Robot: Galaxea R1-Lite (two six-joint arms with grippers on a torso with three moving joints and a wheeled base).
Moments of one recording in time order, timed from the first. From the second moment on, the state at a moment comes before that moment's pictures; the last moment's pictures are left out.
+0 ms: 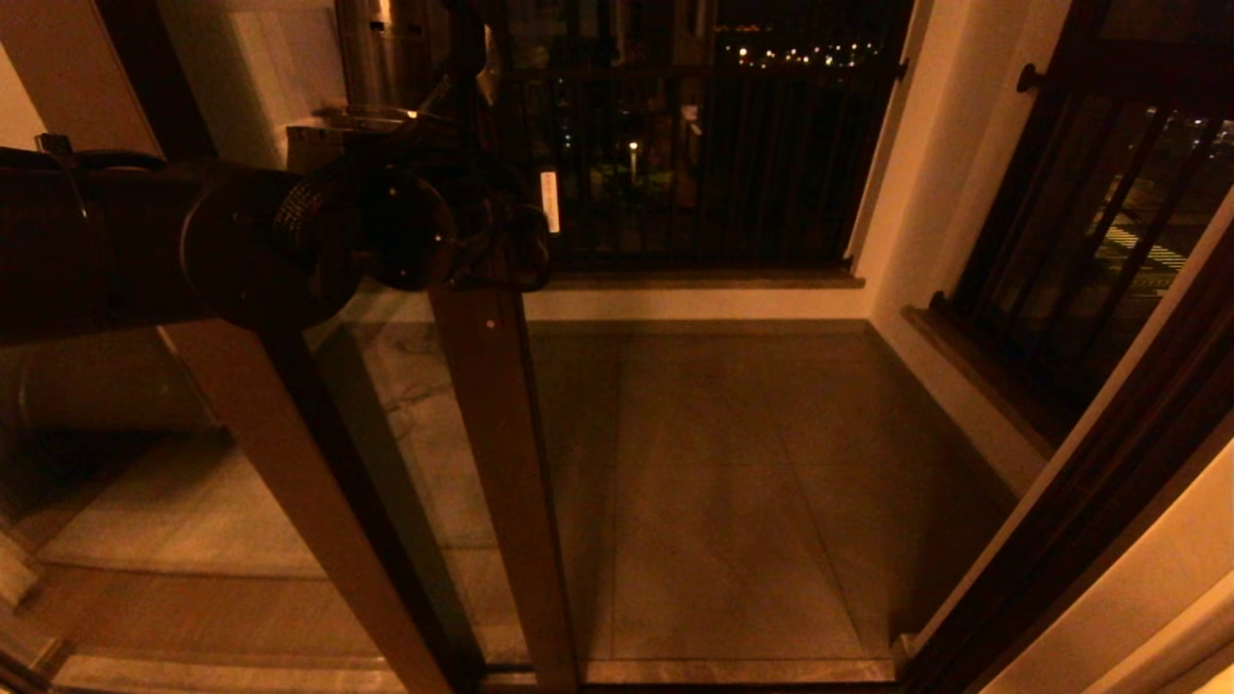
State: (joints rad) left arm -0.55 1.85 -1.66 -0.14 0.51 -0.07; right arm 0.00 0.00 -0.03 0.08 0.00 -0.01
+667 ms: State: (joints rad) left arm -0.51 1.84 -1.65 -0.14 0.53 -0.05; right arm 0.00 0.00 -0.03 0.07 0.00 -0.01
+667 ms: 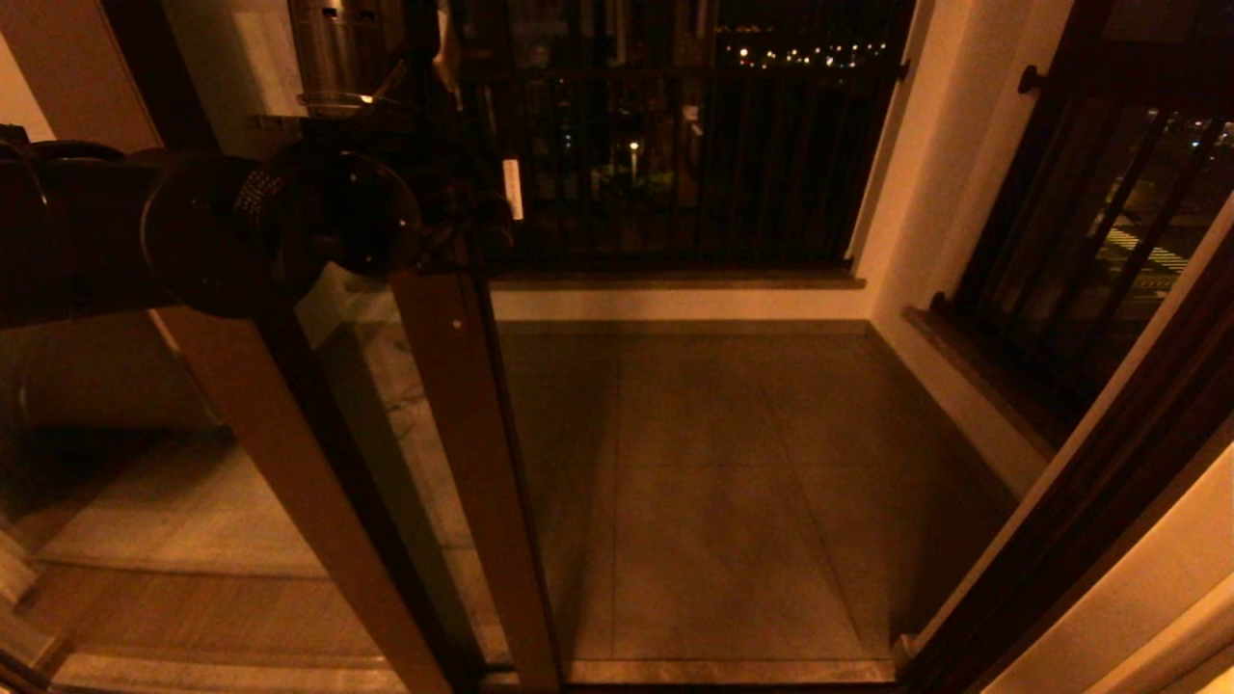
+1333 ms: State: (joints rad) left arm -0.47 1.81 -1.60 -0.14 0.52 -0.05; right arm 0.00 0.00 -0.03 0.07 0.00 -0.01
